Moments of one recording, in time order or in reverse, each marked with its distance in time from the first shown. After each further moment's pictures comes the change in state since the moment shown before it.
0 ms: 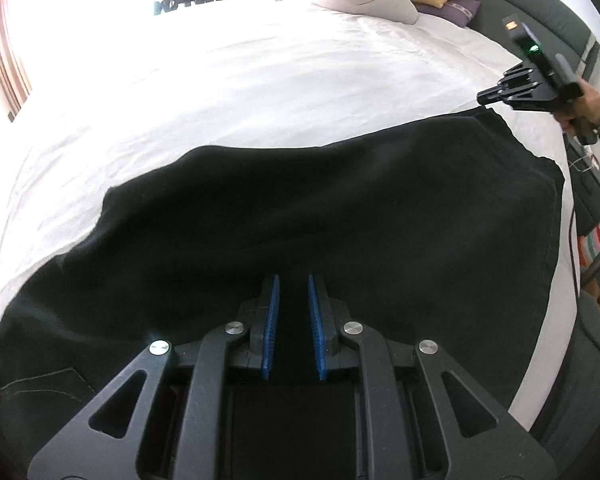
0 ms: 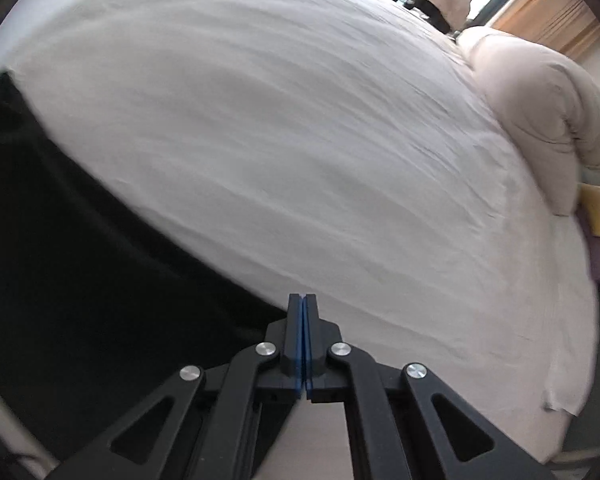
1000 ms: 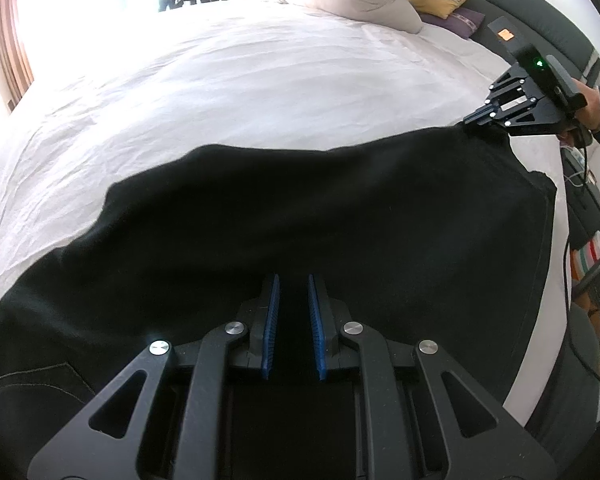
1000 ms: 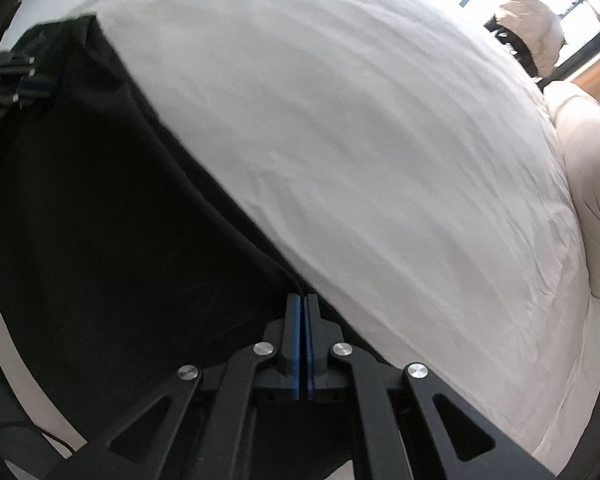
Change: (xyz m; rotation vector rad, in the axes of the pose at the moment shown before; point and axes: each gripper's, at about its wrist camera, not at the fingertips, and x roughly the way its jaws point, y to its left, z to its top) left arm -0.008 0.015 -0.005 -0.050 -0.015 -0.022; right arm -0.012 0.053 0.022 -0.227 0.046 0.124
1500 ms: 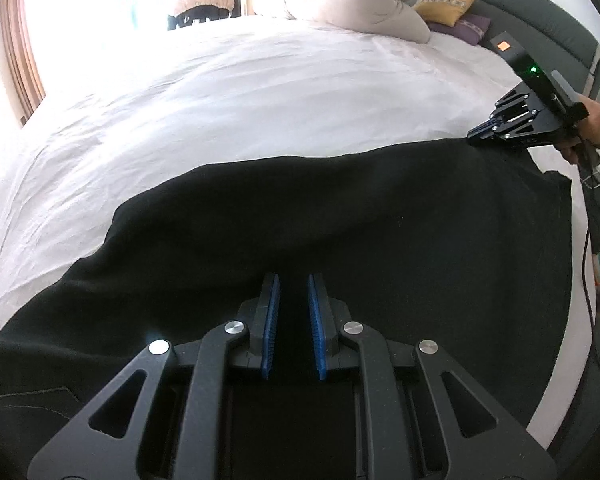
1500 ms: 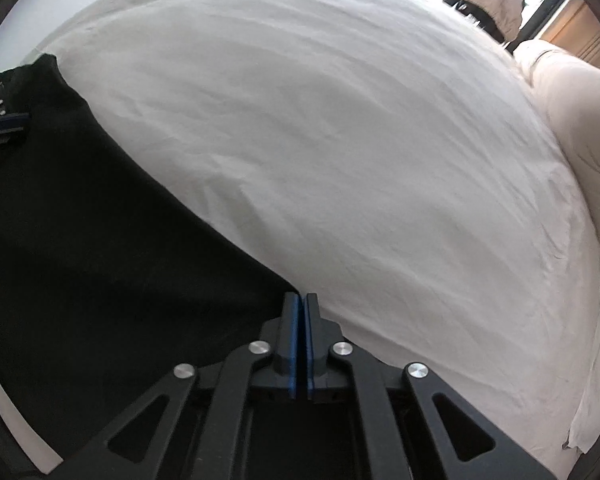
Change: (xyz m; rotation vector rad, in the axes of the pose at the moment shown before) left arm 0.011 -0.004 -0.001 0.020 -0.068 0.051; right arm 0.012 0.006 -0.009 0.174 -0.050 -0.025
